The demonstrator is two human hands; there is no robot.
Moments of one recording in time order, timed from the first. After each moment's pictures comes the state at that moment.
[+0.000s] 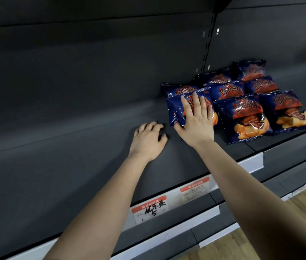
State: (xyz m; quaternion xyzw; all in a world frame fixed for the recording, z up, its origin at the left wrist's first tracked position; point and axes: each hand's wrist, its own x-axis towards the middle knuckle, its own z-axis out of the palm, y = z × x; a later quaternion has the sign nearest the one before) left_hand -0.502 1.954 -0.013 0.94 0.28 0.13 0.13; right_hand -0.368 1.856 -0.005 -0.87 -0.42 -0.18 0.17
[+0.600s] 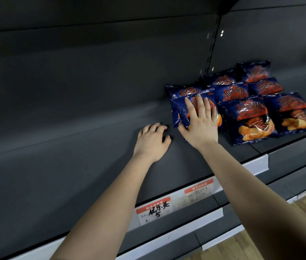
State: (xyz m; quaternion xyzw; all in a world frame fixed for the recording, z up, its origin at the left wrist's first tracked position) left_hand -0.502 1.955 -0.013 0.94 0.28 0.13 0.13; right_hand -0.370 1.856 -0.004 -0.87 -0.41 -0.19 0.18
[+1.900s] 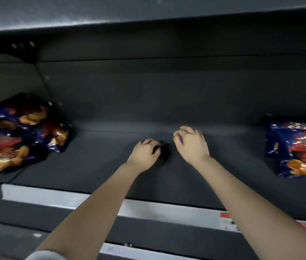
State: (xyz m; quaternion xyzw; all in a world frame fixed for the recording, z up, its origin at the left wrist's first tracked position) left_hand -0.749 2.031 0.015 0.86 0.47 0.15 0.16; right_hand -0.585 1.977 0.036 -0.73 -0.63 0.00 0.26
